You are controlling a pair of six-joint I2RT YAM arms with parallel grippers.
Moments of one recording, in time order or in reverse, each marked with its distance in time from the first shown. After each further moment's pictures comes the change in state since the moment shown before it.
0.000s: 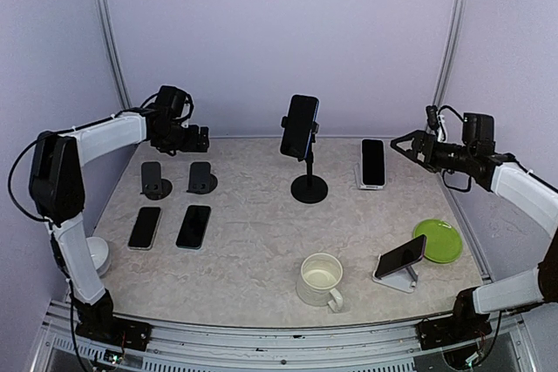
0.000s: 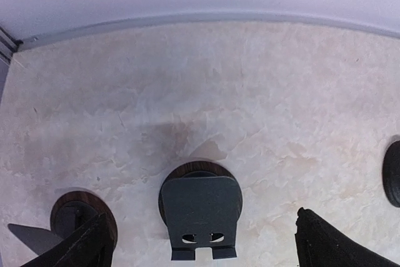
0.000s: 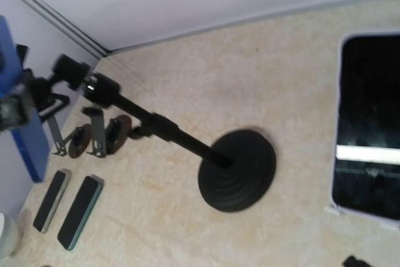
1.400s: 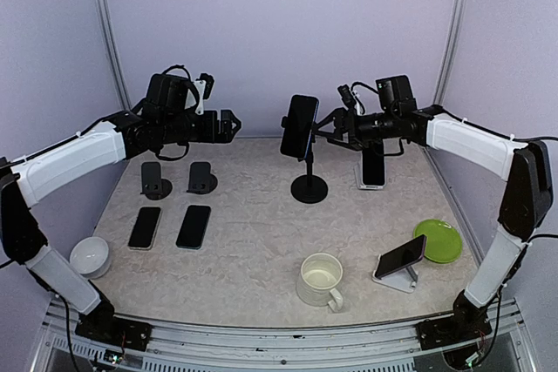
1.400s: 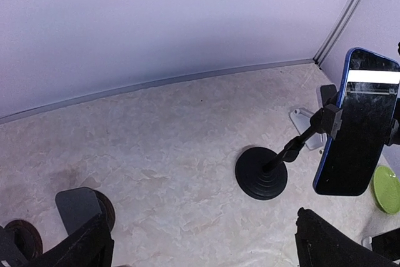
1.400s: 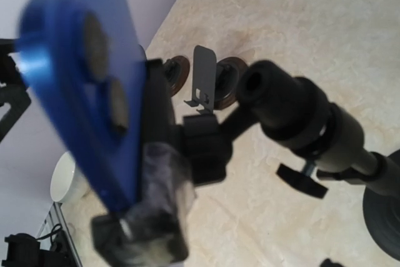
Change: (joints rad) left arm -0.277 -0.377 -0.185 0.185 0.040 -0.059; right arm 0.422 0.493 0.583 -0.167 0.041 0.080
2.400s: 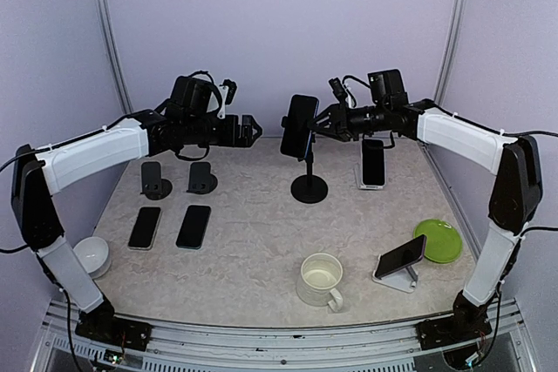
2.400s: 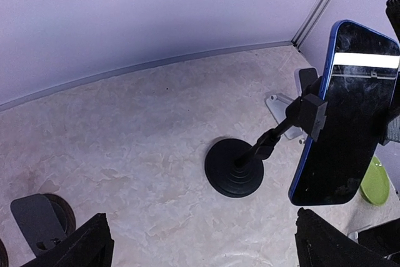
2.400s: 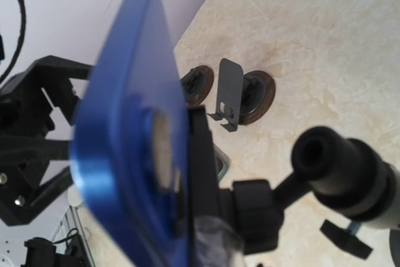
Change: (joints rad) left arm -0.043 0.135 0.083 0.011 0.069 -0.020; right arm 0.018 0.081 0.105 0.017 -0.039 0.026
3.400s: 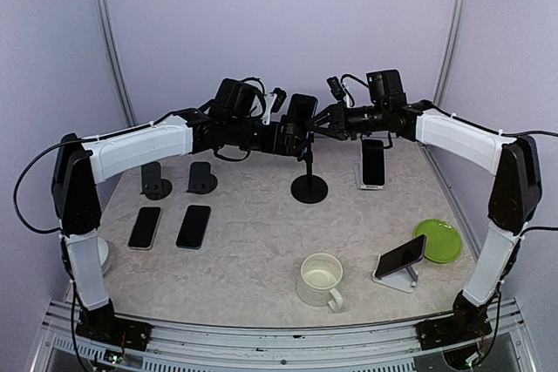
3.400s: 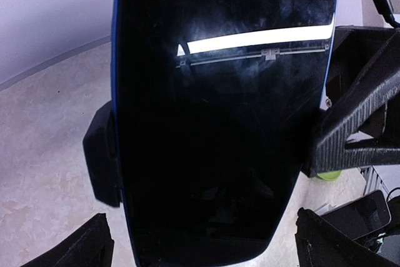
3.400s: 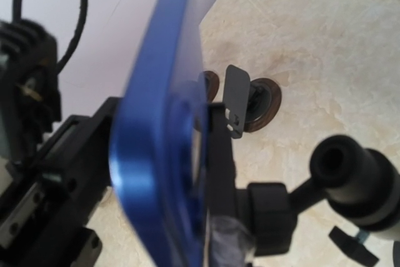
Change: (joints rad) left arm -0.108 0.264 0.249 -0.001 0.220 -0.007; right arm 0.011 0.003 -0.003 0.039 -0.007 0.006
